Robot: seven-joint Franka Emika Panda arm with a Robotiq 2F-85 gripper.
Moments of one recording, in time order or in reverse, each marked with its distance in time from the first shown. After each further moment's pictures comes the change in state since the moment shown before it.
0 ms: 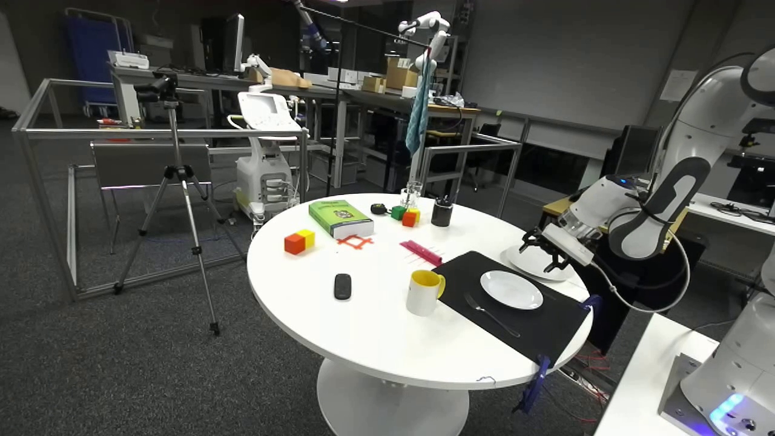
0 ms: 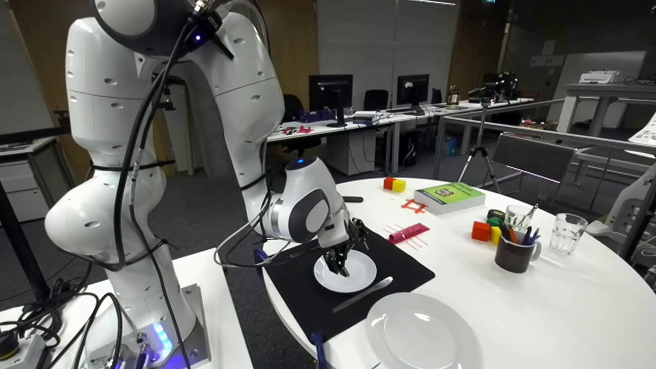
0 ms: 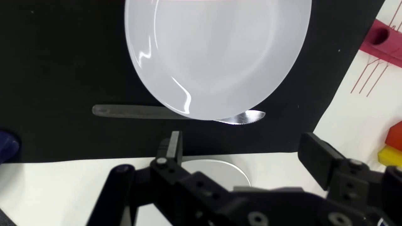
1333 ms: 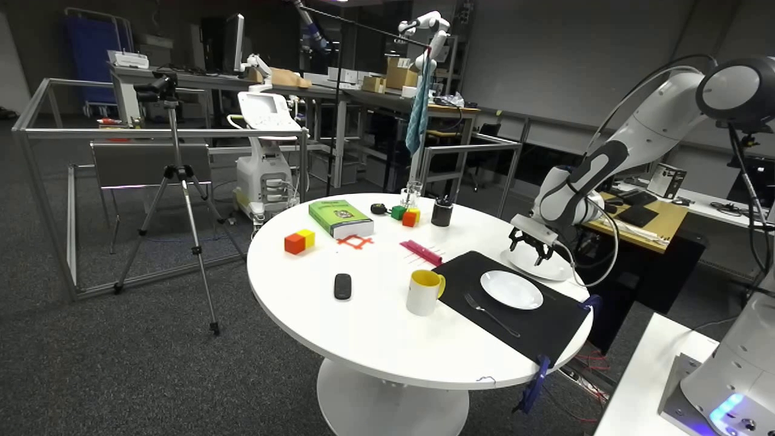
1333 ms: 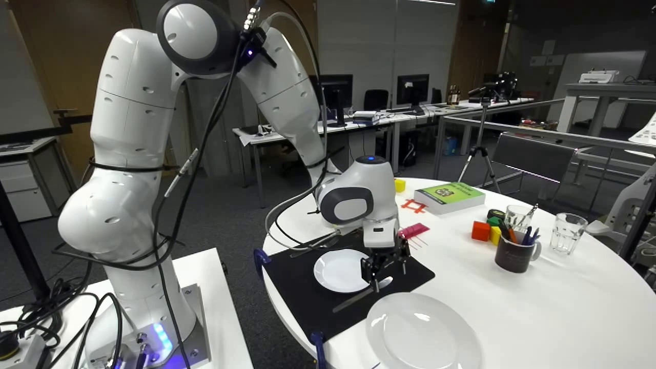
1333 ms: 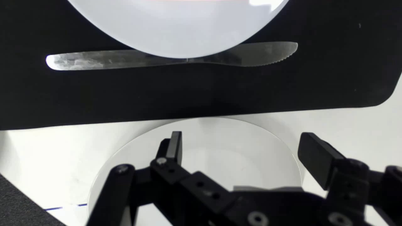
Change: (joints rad) arm 0.197 0.178 -0.063 0.334 0.912 -0.485 -0.537
